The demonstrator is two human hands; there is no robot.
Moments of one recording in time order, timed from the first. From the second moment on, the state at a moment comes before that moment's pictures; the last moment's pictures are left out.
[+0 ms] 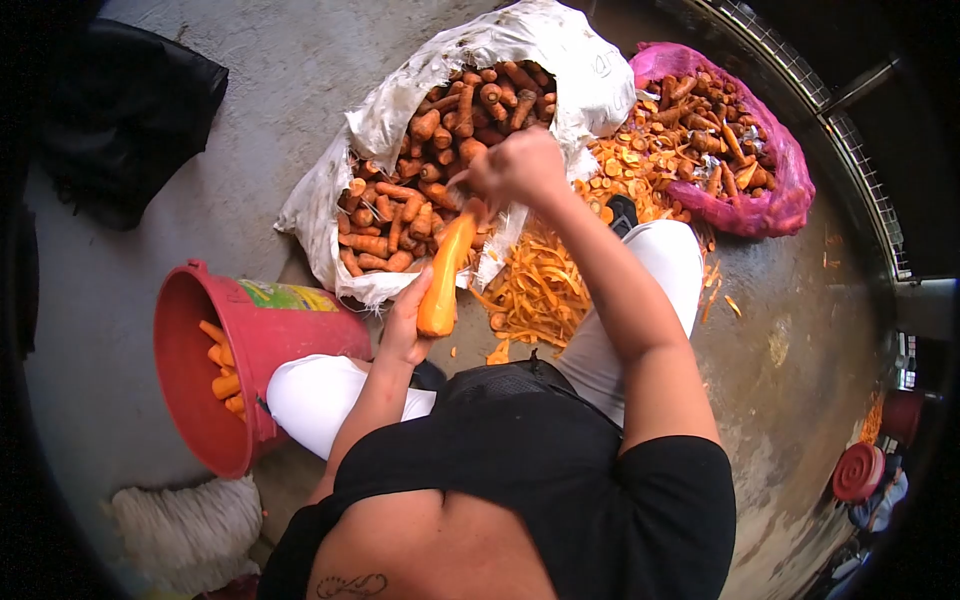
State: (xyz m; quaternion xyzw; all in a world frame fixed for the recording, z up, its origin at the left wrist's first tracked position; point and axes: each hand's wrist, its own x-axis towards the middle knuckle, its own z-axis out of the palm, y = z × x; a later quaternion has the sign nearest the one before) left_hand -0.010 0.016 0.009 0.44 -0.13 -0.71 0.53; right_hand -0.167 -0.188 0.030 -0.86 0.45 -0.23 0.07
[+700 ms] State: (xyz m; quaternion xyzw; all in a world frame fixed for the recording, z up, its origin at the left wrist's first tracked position) left_hand -0.013 0.010 0.017 0.39 -0.09 -0.72 0.57; right_hand -0.149 -0.109 0.046 -0.90 0.18 -0.37 0.15
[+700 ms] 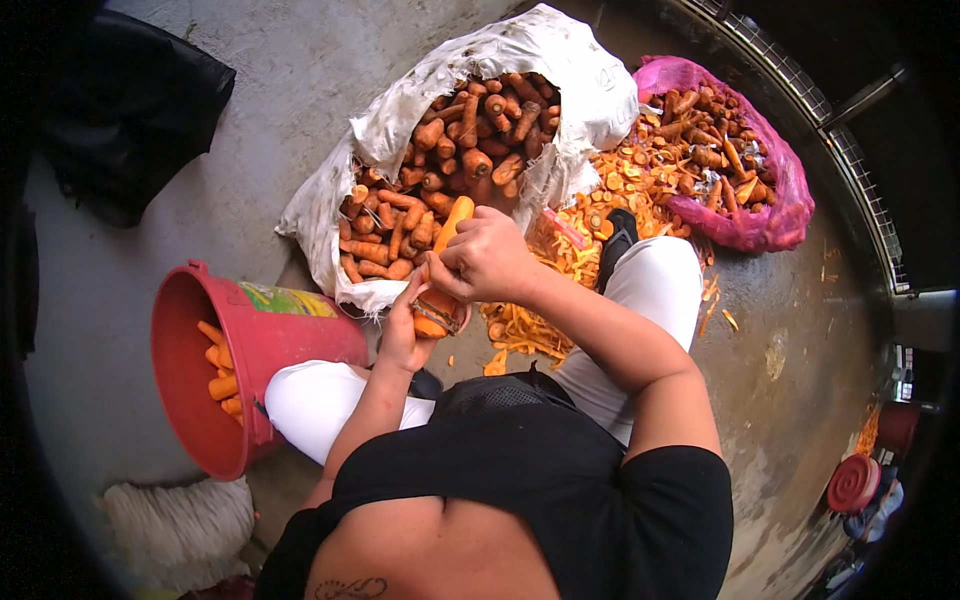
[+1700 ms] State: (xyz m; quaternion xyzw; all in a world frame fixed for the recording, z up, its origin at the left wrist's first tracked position) left_hand -0.003 0.025 0.038 0.43 -0.36 -0.67 0.50; right_hand -0.223 -0.254 0.033 -0.76 0.64 -0.08 0.07
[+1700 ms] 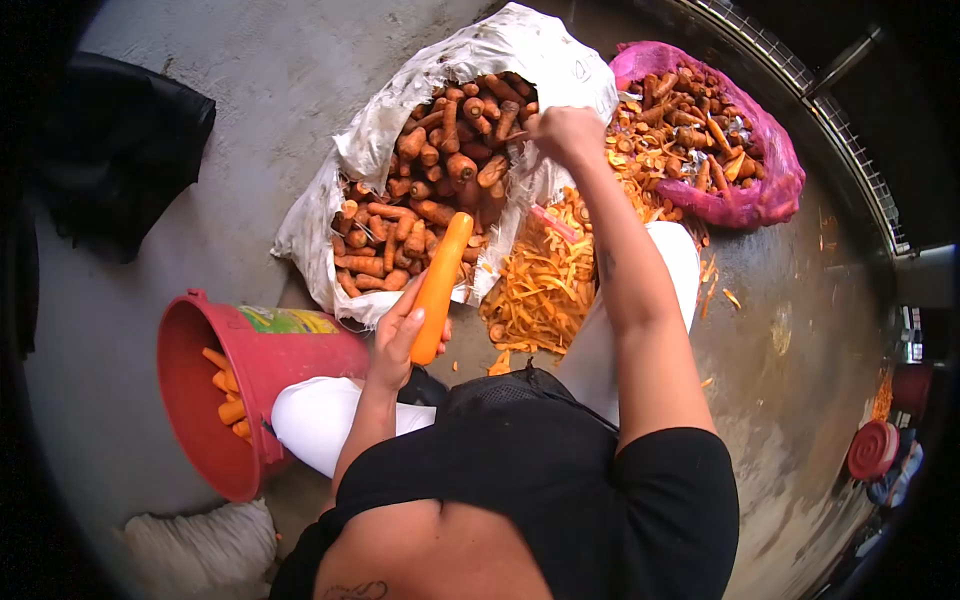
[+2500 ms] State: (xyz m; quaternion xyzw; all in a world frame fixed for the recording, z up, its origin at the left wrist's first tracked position) left_hand 0.024 -0.041 0.003 0.74 -0.56 -0.18 0.34; right_hand -0.249 -0.211 -0.256 -0.69 0.70 0.06 0.21
